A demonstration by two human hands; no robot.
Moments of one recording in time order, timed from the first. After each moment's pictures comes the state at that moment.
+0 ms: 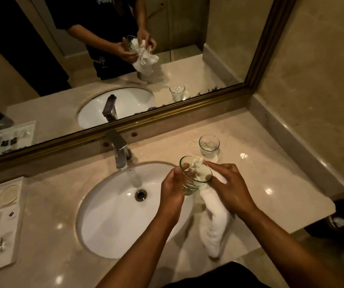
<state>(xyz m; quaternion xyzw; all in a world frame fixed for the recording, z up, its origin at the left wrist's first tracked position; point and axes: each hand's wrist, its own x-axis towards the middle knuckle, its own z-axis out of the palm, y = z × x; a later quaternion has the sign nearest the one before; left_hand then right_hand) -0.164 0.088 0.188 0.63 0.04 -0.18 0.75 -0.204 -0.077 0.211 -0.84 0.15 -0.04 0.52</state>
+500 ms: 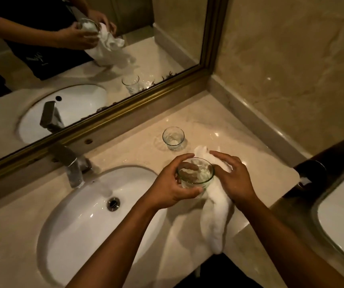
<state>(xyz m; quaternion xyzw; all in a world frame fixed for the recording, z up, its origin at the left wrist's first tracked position) -0.125 0.039 0.193 0.70 -0.26 -0.35 0.57 -0.227 -0.142 0.192 -0.76 0.31 -0.14 0.56</state>
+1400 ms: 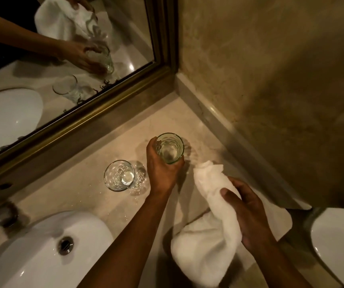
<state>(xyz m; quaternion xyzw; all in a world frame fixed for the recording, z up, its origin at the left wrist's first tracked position) -0.030 -0.225 0.053 0.85 -0.05 -0.11 0.52 -0.222 -0.332 0.104 -0.53 0.46 -0.09 0.71</state>
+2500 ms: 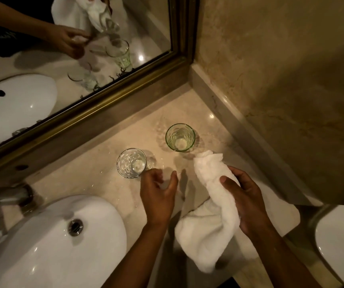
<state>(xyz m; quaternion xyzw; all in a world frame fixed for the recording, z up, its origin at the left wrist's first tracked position) -0.083 -0.179 0.056 0.85 0.02 -0.05 0.52 -0.193 -0.344 0.098 -0.51 0.43 -0.08 0.74</state>
